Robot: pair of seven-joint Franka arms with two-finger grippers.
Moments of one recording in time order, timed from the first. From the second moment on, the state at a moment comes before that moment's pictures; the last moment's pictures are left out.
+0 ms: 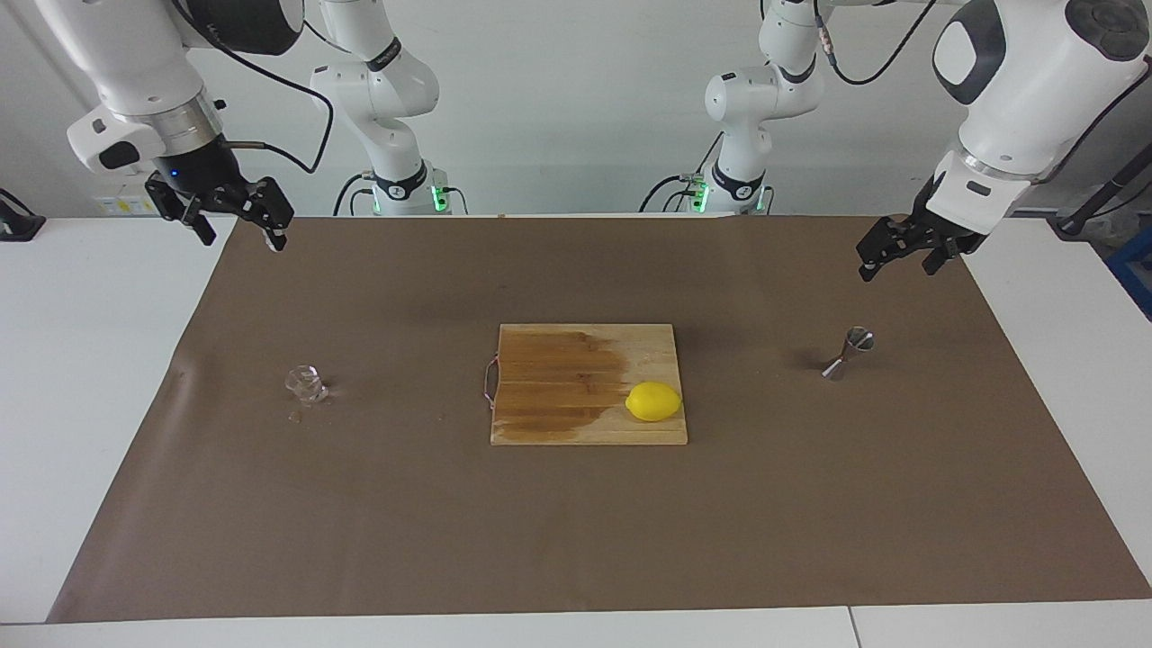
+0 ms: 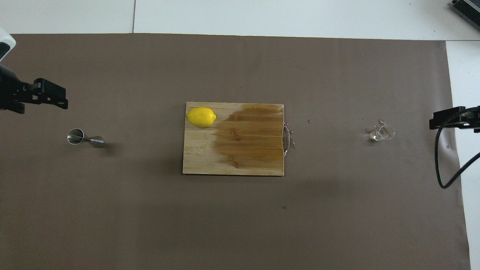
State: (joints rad) left arm 0.11 0.14 -0.19 -1.43 0.02 1.53 -0.11; right arm 0.05 -0.06 -0.12 -1.65 -0.04 1.62 0.03
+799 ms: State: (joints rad) left arm 0.17 0.12 -0.18 -1.46 -0.06 1.52 -0.11; right arm 0.05 -0.06 -0.12 -1.65 -0.04 1.62 0.03
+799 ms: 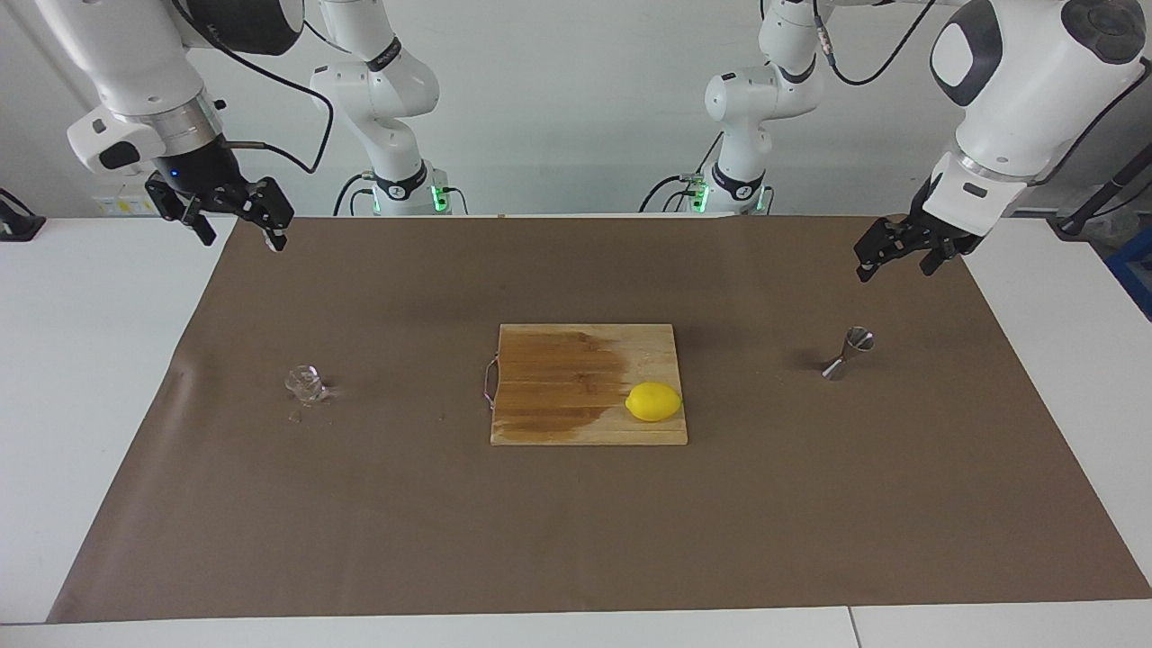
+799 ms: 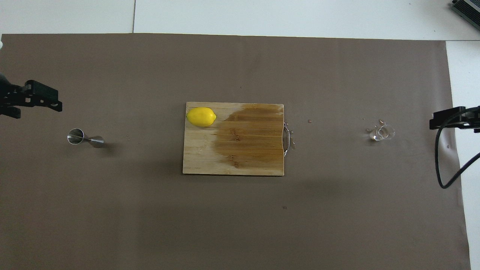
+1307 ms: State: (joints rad) left arm 0.26 0.11 -0.18 -1.49 -0.29 1.44 -0.26; right arm 0.05 -0.06 -0.12 -1.65 -0.04 1.62 0.03
